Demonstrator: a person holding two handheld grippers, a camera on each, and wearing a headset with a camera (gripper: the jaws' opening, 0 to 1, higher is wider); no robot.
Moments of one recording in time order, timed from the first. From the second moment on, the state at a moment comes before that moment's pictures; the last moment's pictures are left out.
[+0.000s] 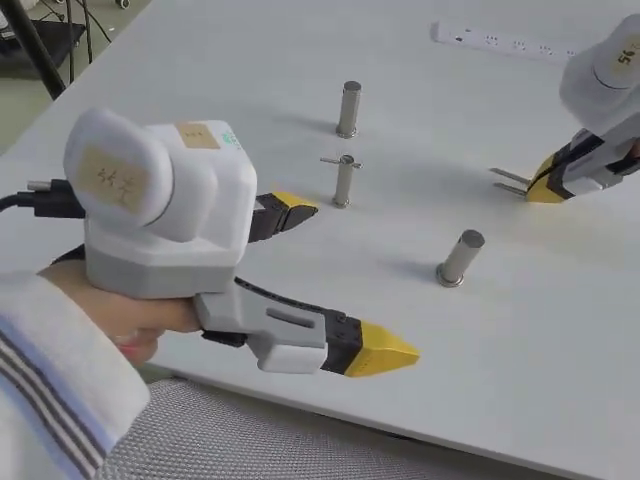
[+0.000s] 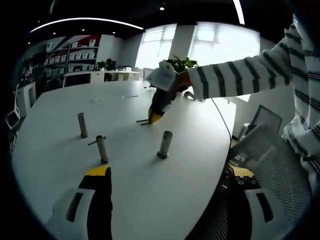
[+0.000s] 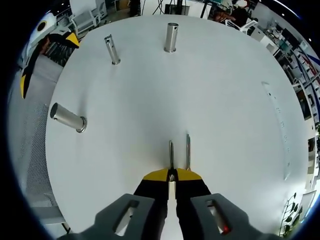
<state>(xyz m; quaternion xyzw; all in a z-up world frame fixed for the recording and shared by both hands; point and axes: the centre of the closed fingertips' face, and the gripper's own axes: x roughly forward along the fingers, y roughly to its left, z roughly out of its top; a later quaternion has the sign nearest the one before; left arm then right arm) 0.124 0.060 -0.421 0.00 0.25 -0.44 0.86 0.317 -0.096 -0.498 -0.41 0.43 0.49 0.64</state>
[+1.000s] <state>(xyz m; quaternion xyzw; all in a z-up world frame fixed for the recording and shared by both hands) 0.133 0.064 -0.420 0.00 0.26 -0.41 0.87 0.317 -0.093 -0.492 -0.40 0.42 0.49 0.65</state>
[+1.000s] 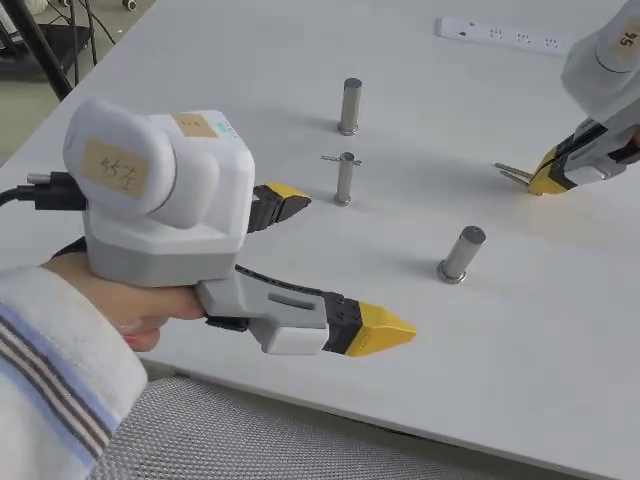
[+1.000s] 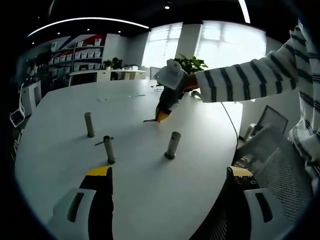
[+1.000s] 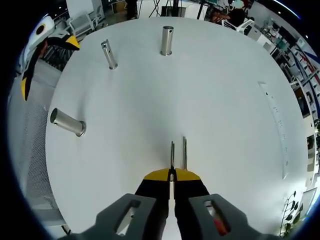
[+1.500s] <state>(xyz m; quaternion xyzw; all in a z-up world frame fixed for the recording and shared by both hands) 0.135 0.065 -0.413 0.00 0.25 -0.41 0.88 0.304 -0.087 -0.438 -0.41 0.32 0.48 0.70</state>
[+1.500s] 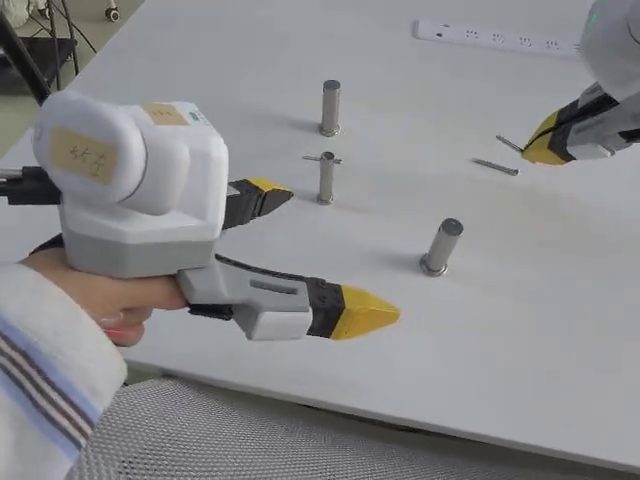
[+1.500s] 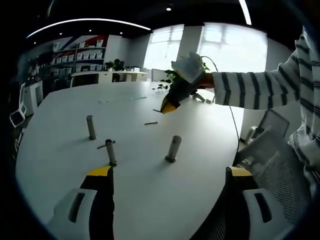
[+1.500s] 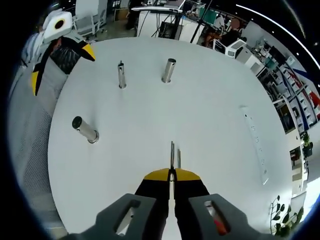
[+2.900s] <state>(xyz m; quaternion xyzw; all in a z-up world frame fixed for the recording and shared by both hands) 0.178 0.018 -0.376 -0.07 0.23 -0.43 0.87 0.206 -0.050 -0.386 -0.43 0.14 0.47 0.76</state>
